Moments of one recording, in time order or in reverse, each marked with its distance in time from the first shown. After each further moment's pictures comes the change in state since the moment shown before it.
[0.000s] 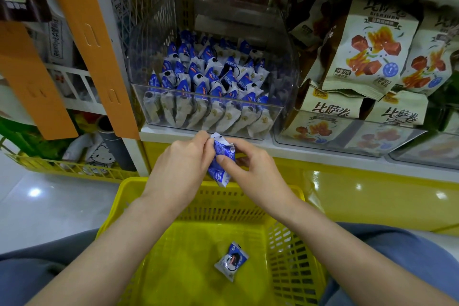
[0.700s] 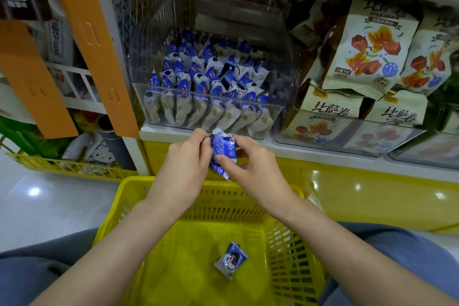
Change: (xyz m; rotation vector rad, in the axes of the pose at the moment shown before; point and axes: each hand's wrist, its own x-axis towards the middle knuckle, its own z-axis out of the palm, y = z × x) left_hand 0.000 0.000 0.009 -0.285 -0.006 -0.127; right_hand 0.002 -0.002 -0.002 -0.139 0.042 -0.076
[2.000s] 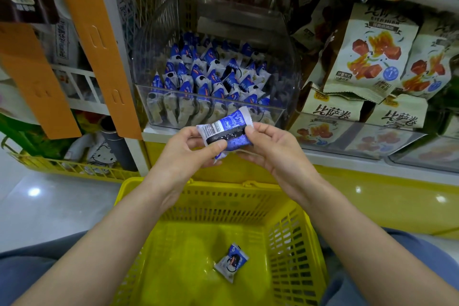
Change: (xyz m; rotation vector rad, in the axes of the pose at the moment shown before) left_hand 0.010 0.010 -0.010 -0.861 -0.108 -0.385; right_hand 0.013 -0.010 -0.035 0.802 -0.056 0.401
